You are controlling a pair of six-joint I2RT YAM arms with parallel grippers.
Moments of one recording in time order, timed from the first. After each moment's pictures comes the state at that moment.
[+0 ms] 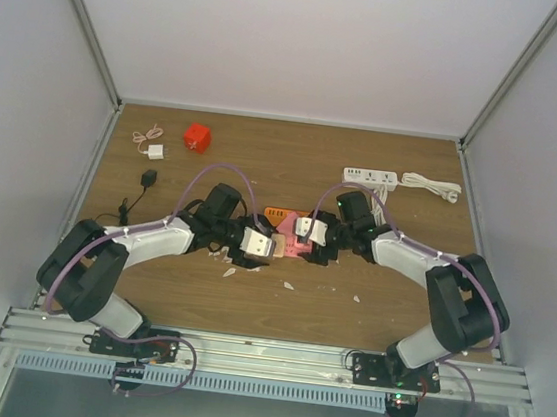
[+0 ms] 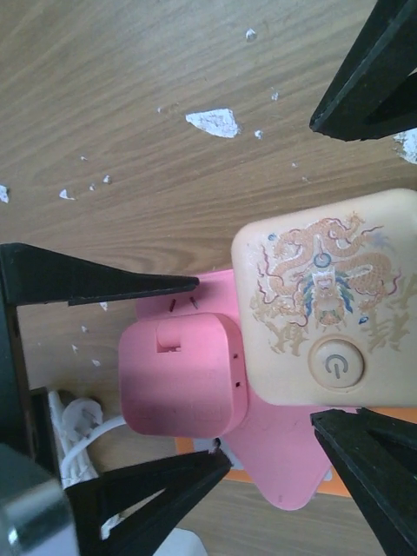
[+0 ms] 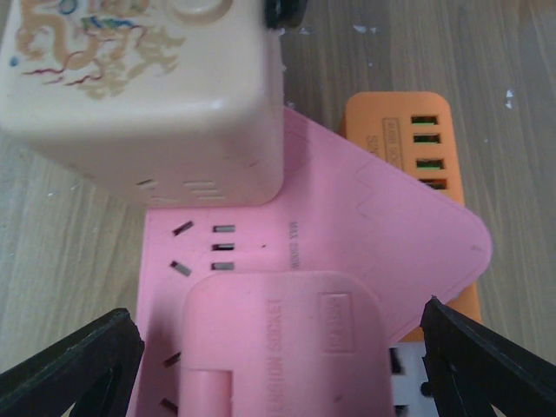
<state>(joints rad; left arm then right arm) -0.56 1.48 0.73 -0.07 0.65 1.09 0.48 1.55 0.78 -0.14 -0.50 -1.03</state>
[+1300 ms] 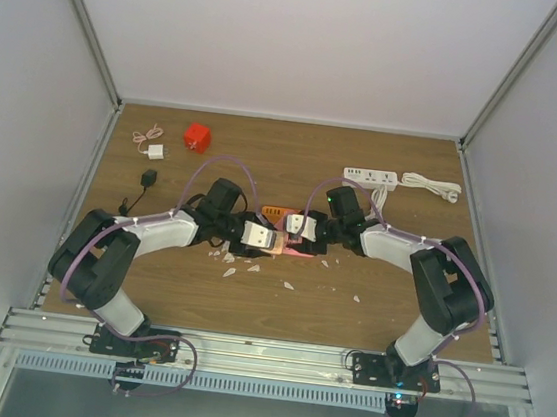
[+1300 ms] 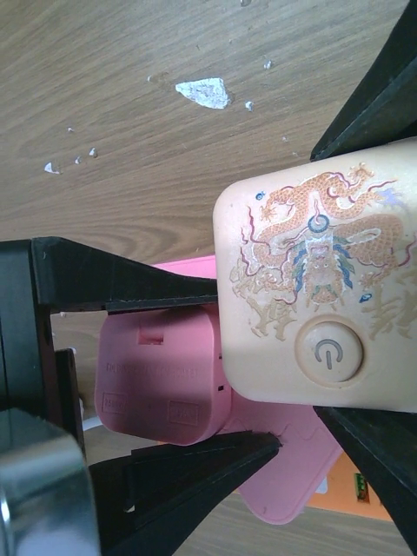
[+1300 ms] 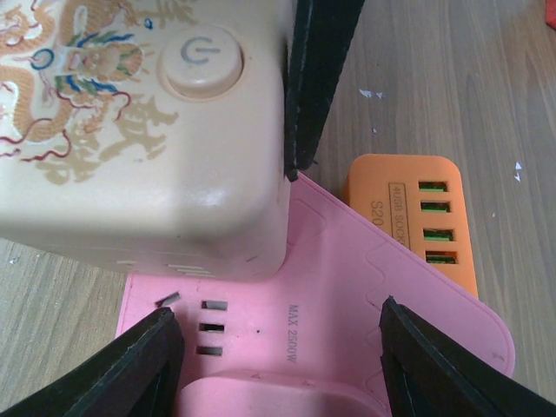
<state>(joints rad) -0.53 1.57 0.77 -0.05 0.67 1.06 0.50 1.69 0.85 -0.04 -0.56 -1.06</state>
